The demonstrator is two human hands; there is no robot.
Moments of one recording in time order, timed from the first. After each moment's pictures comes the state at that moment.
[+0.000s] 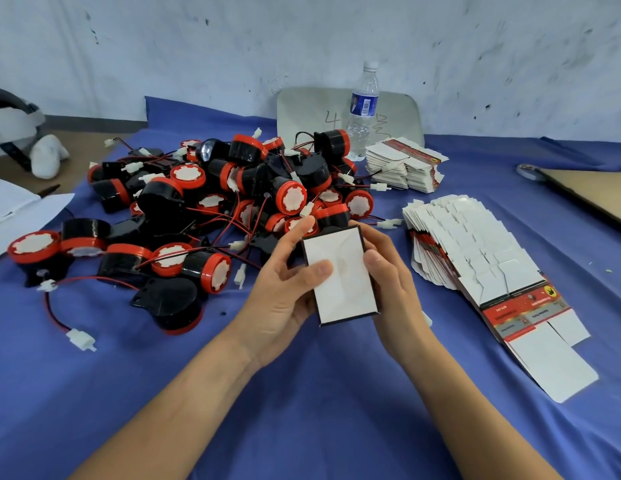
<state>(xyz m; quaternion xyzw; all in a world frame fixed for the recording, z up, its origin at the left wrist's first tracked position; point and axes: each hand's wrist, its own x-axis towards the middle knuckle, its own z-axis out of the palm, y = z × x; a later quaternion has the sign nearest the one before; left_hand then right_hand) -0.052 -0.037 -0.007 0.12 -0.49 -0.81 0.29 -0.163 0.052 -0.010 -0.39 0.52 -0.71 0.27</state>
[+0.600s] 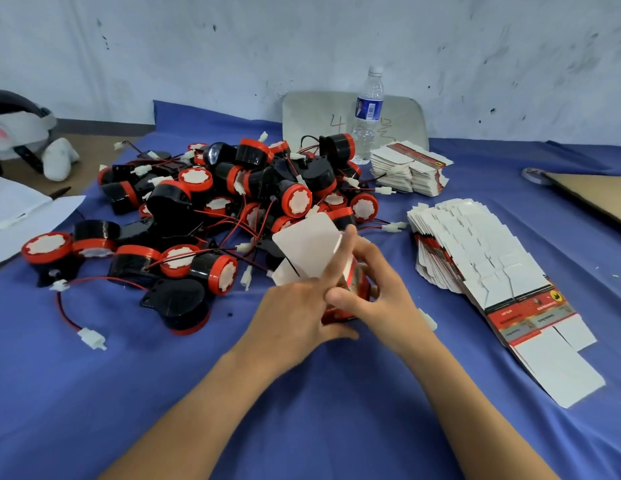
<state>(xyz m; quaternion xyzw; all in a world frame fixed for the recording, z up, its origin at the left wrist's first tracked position) -0.048 -0.036 -0.023 0.16 -0.94 -0.18 0.25 -0.172 0.051 -0.020 -0.48 0.60 -0.59 0.23</state>
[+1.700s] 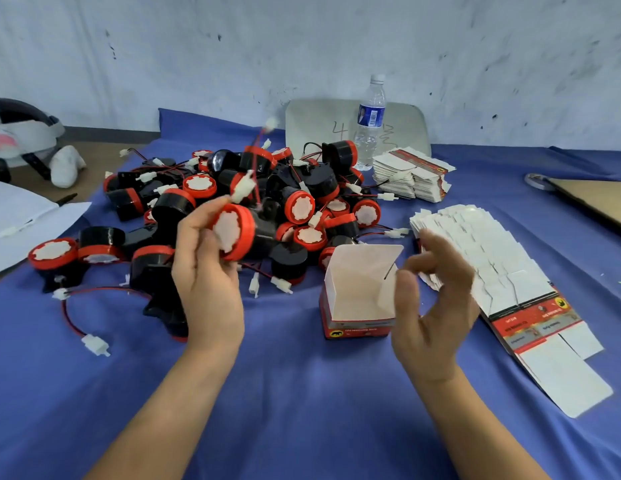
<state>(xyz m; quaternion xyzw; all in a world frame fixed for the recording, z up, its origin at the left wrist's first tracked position) -0.025 -0.067 0.008 0.19 -0.50 -0.53 0.66 -0.168 0.061 -0.015 -0.48 0.52 -0.64 -0.29</state>
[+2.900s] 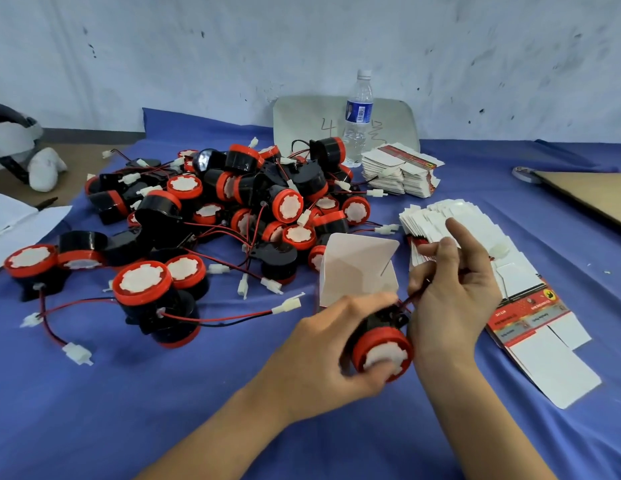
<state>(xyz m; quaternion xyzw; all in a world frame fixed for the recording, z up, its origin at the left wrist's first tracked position) -0.047 -0.006 -0.030 -0.01 -0.89 -0.34 0.32 -0.172 0.065 0.008 -0.14 0.49 -0.86 -0.02</state>
